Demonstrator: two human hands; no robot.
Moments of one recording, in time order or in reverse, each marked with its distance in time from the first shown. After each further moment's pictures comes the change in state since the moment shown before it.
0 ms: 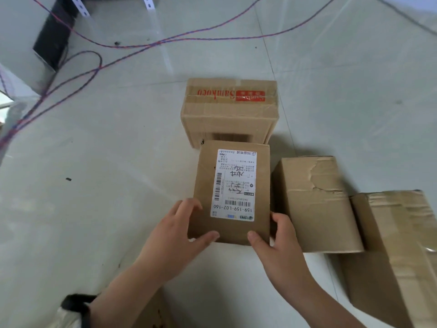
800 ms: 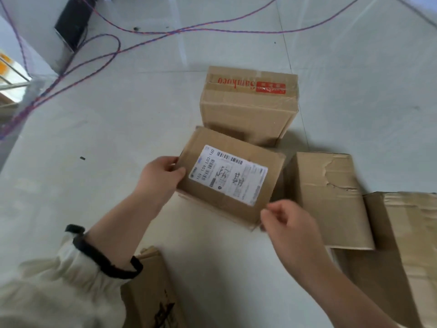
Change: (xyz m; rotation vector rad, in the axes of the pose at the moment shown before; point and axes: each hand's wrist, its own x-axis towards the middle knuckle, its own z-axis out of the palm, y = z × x) left_hand 0.043 -0.003 -0.047 -0.507 0.173 -0.555; right_hand -0.002 -0.034 -0.006 -0.262 0.030 -0.119
